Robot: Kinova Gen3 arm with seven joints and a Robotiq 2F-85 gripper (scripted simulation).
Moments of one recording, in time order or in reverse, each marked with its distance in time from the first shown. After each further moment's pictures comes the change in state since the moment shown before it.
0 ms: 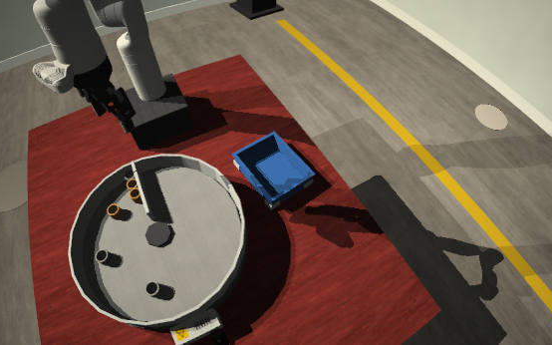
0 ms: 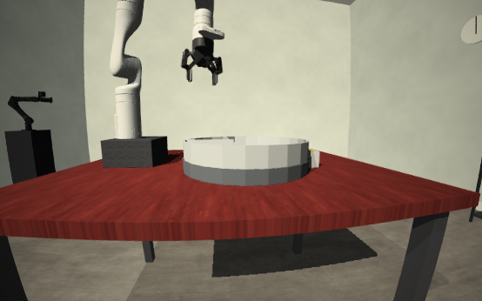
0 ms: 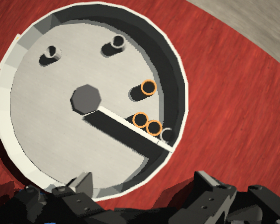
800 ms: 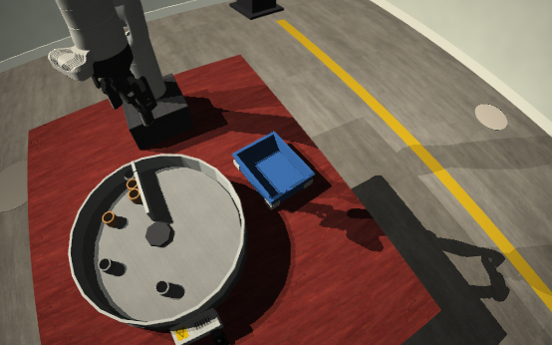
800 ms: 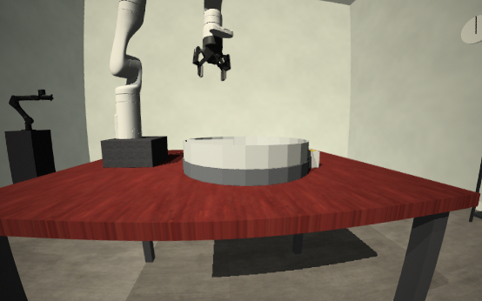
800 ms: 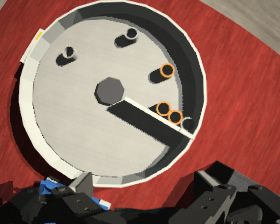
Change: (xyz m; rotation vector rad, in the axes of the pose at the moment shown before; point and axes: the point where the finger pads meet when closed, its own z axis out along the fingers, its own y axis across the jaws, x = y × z) arm -0.019 -0.048 -0.027 0.003 -0.005 0.002
